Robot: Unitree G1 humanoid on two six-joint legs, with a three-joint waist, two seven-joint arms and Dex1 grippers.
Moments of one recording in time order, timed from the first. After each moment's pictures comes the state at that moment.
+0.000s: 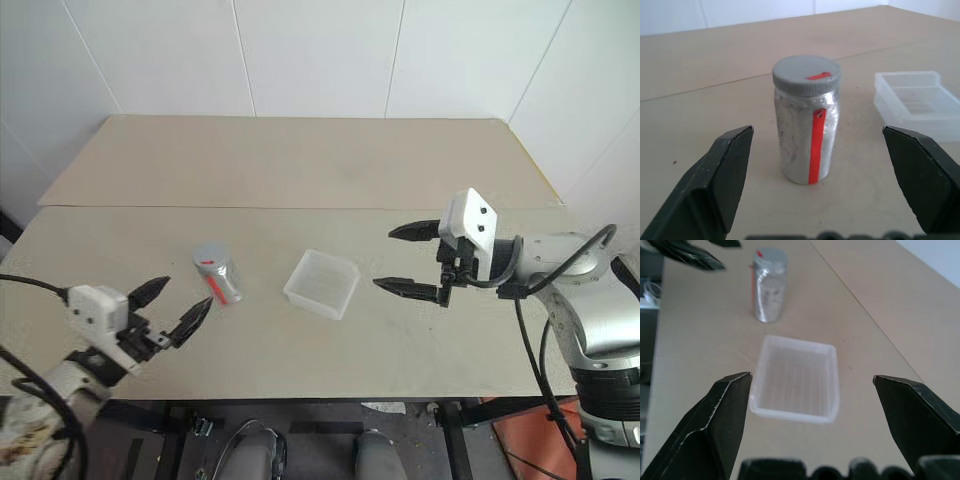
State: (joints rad) left arm 0.23 0.42 0.27 -0.66 -0.43 0.45 -0.42; right arm -0.45 -0.88 -0.08 -0.32 0.56 0.50 1.12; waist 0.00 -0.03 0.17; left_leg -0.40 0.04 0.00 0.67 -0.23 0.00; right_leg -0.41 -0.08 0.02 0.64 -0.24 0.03
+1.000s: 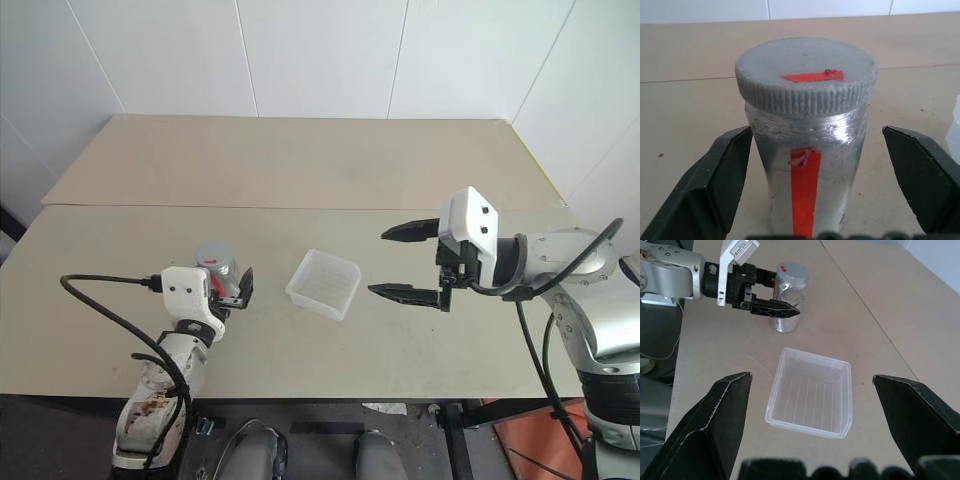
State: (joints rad) left arm 0.00 0.10 -0.01 -0.46 -0.04 0.41 0.00; right arm -0.45 -0.91 -0.10 -0.36 0.57 0.51 1.14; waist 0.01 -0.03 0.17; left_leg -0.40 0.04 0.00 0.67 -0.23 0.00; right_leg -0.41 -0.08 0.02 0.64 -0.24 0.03
